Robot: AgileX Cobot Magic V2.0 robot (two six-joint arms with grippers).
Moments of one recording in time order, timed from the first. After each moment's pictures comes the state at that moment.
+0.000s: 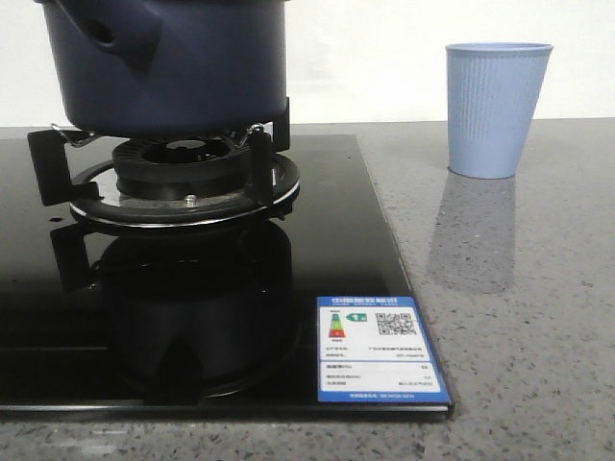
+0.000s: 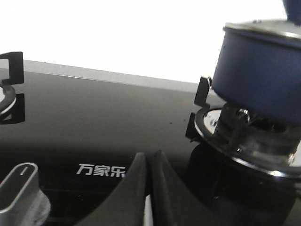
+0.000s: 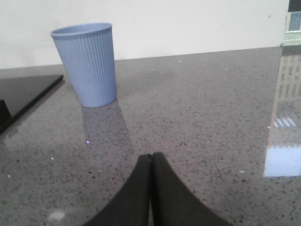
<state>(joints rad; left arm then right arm) -0.11 0.00 0.00 -0.21 0.10 0.03 0.02 -0.01 0.01 0.04 0.15 0.04</state>
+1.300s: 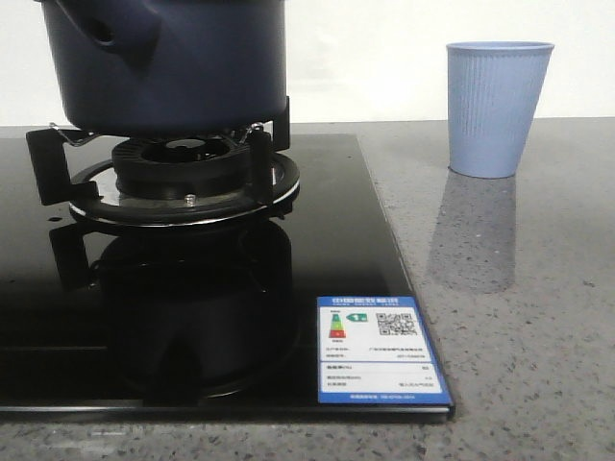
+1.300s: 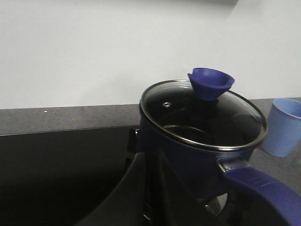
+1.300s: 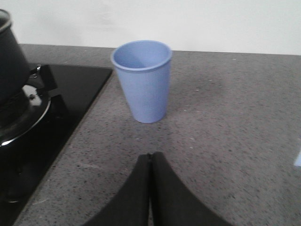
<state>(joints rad) -0.24 0.52 -0.64 -0.37 0.37 0.25 0.15 0.47 -0.53 0.14 0.44 -0.10</state>
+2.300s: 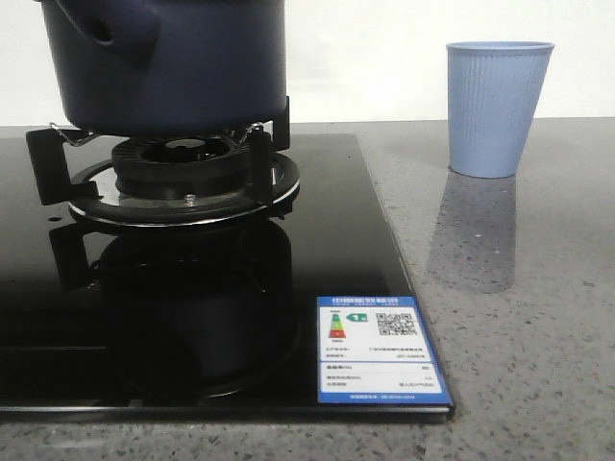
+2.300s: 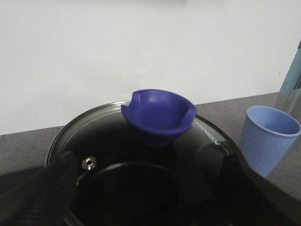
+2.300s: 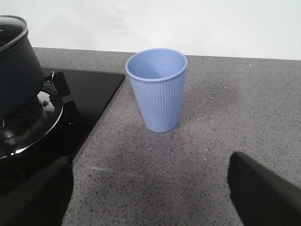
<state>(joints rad) -0.54 1.07 -0.77 -0.37 -0.08 0.25 0.18 0.53 -0.56 0.16 0.40 -0.10</state>
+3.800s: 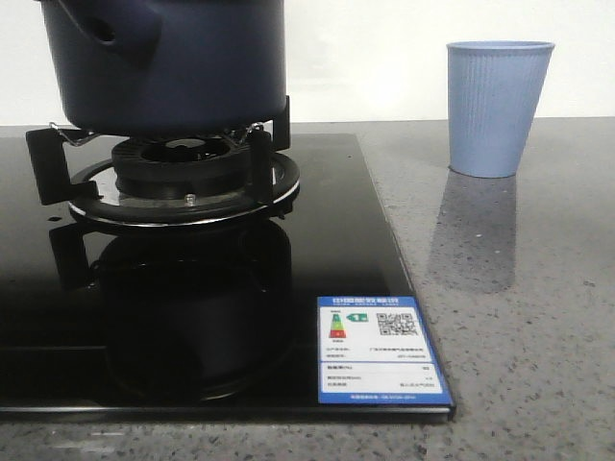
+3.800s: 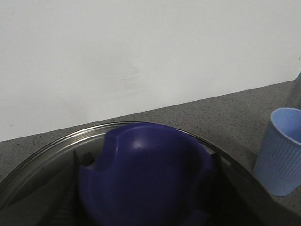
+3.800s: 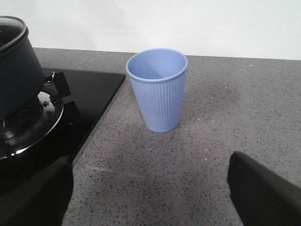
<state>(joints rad) -0.54 1.35 -0.99 -0.36 -0.08 0.26 0.18 0.53 -0.56 0.16 0.40 -0.10</state>
